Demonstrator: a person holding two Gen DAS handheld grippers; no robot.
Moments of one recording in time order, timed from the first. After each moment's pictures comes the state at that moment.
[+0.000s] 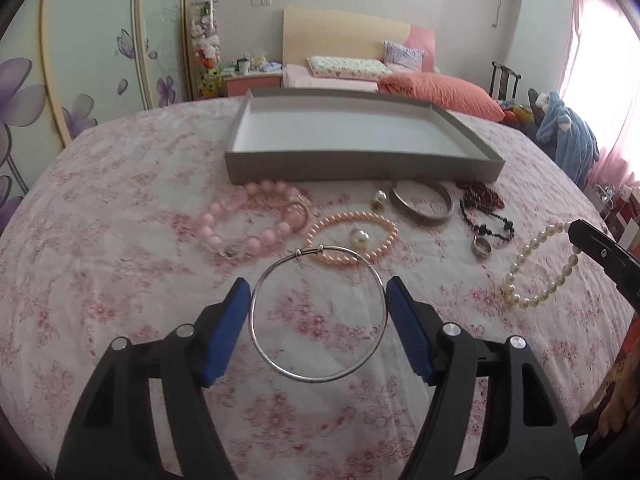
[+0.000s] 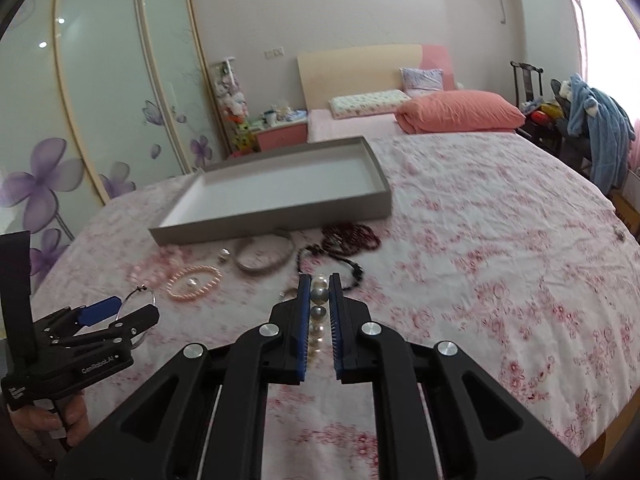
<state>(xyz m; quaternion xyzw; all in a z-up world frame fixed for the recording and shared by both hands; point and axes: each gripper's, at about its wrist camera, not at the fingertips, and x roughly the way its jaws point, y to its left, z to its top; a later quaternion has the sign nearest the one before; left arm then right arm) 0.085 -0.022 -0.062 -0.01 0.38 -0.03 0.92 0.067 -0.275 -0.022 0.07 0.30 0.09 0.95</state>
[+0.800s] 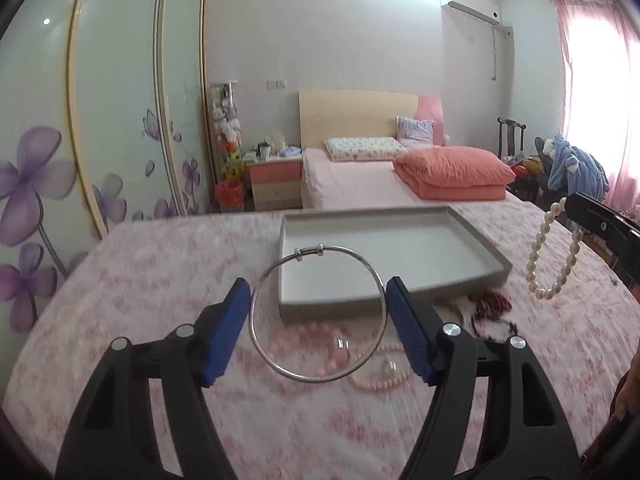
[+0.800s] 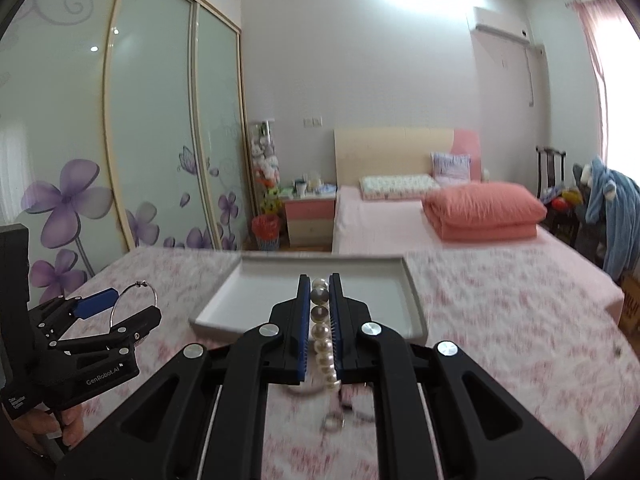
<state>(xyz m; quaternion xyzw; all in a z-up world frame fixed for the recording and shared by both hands) 0.100 -0.008 0.030 0.02 0.24 0.00 0.97 0.086 -0.238 0.064 0.02 0.15 0.12 0.98</state>
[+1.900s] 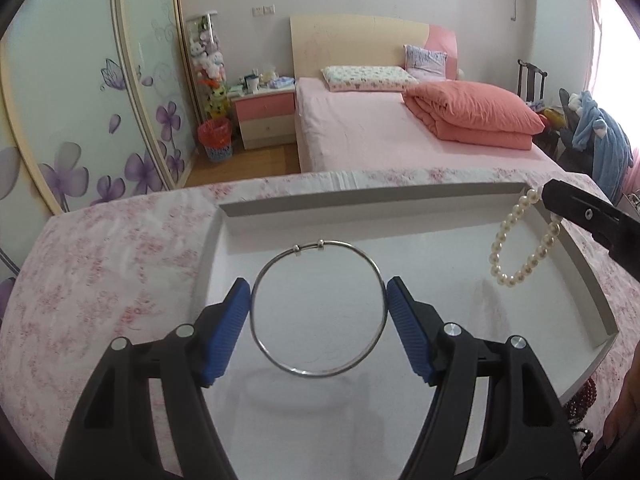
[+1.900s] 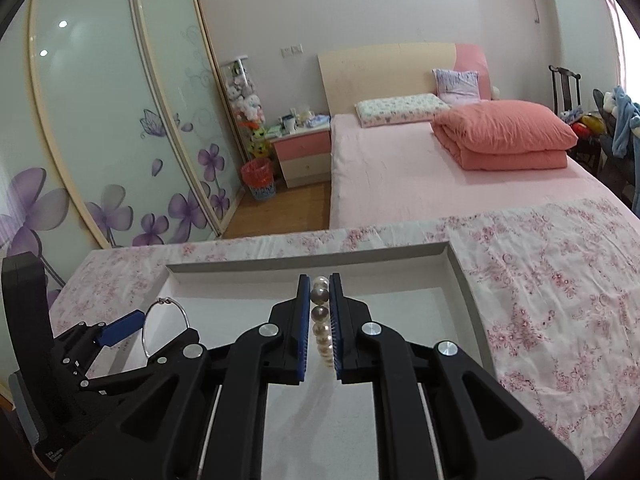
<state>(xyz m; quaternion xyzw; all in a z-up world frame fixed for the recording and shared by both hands) 0.329 -0.024 -0.049 0.03 0.39 0.00 0.92 0.309 -0.219 0.007 0.08 0.31 0.12 0.94</state>
